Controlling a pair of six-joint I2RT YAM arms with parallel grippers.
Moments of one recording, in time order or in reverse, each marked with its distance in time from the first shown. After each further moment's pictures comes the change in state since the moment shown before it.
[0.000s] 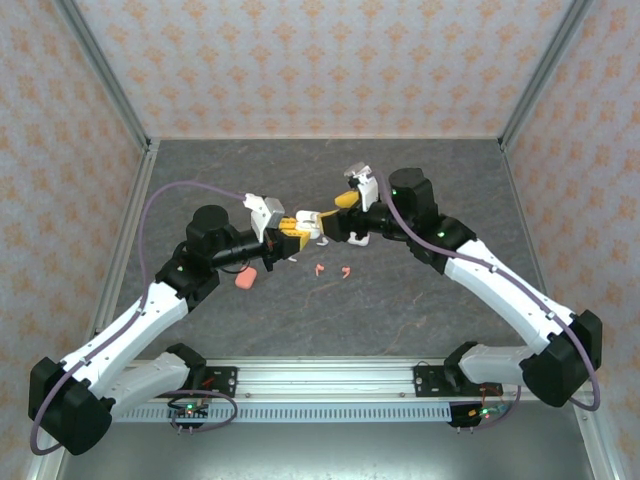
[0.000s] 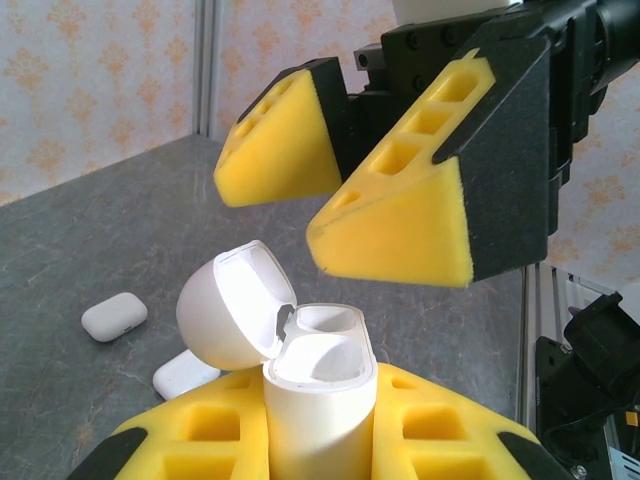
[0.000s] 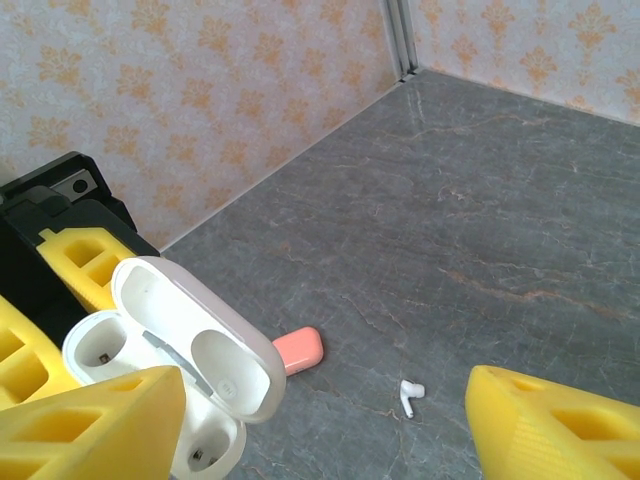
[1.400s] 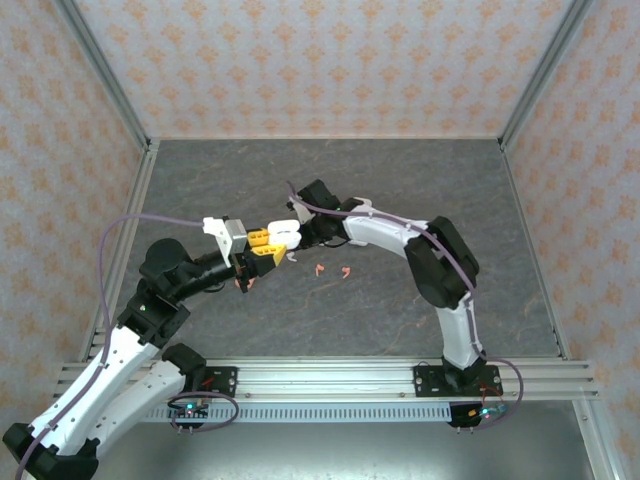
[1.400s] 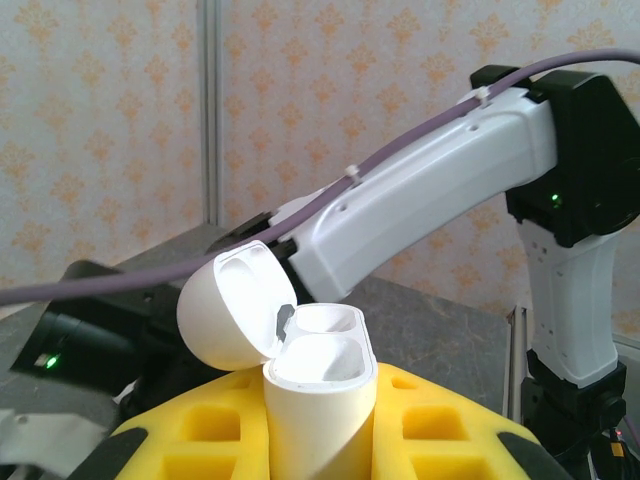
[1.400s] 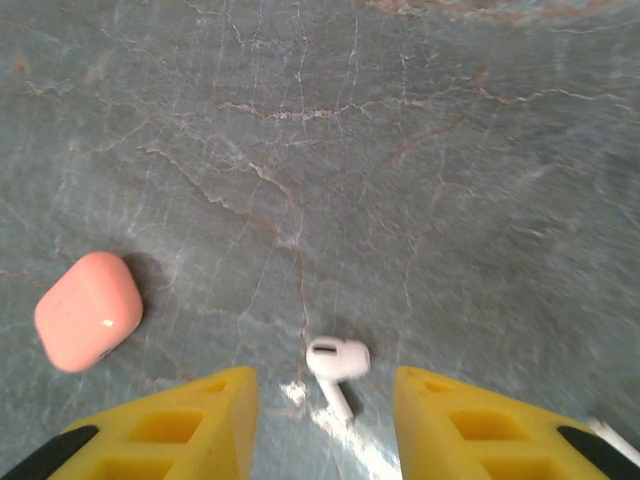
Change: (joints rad) left arm 0.000 -0.348 -0.076 -0.060 -0.026 -0.012; right arm 0.126 0.842 0.416 -0.183 0.155 0.134
